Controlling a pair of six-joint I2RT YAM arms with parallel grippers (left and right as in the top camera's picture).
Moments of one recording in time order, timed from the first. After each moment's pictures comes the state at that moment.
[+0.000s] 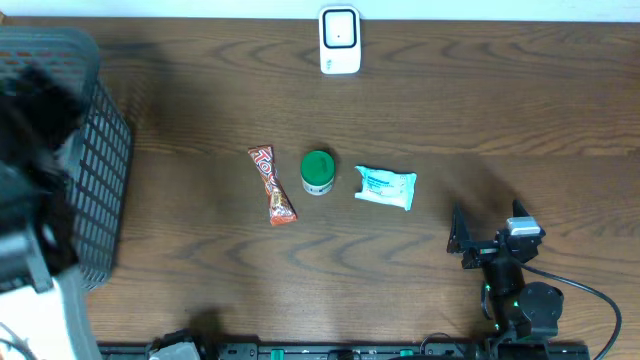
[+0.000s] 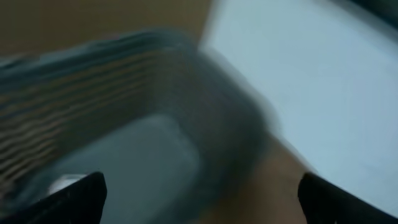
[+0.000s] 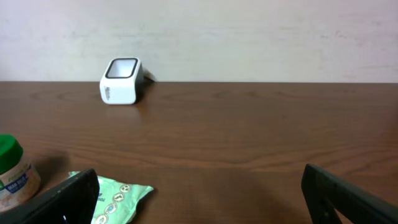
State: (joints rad) left arm 0.34 1.18 1.62 -0.97 -0.33 -0.51; right arm -0.01 0.02 0.01 -0.06 -0.11 0.04
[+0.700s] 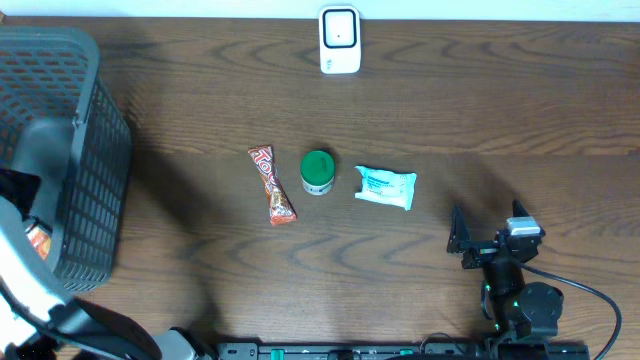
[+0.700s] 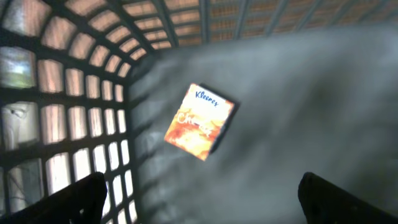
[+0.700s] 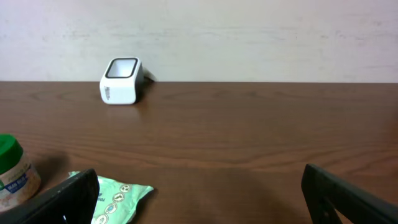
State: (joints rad) left arm 0.77 1.52 1.33 -0.98 -0.29 -0.56; right arm -0.01 0.02 0.01 -0.06 -0.11 0.04
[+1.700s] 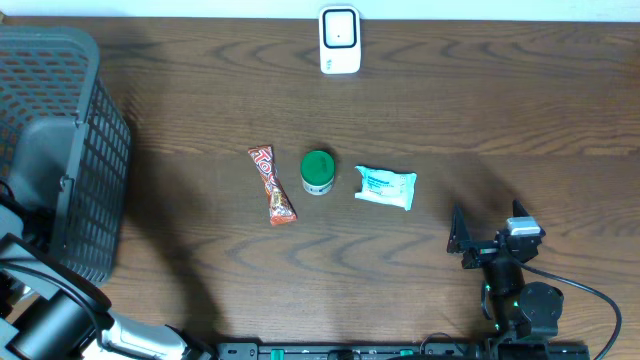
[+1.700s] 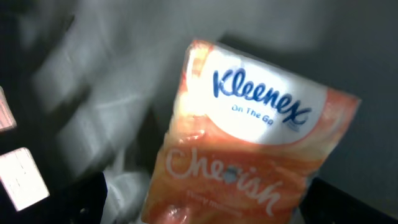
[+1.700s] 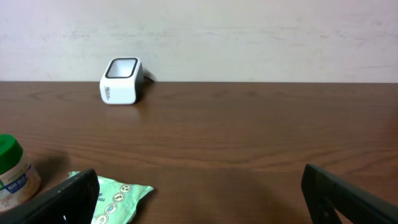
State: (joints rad) left arm 0.89 1.81 1.16 -0.73 -0.18 -0.35; right arm -0.01 0.02 0.01 -0.06 -0.11 0.04
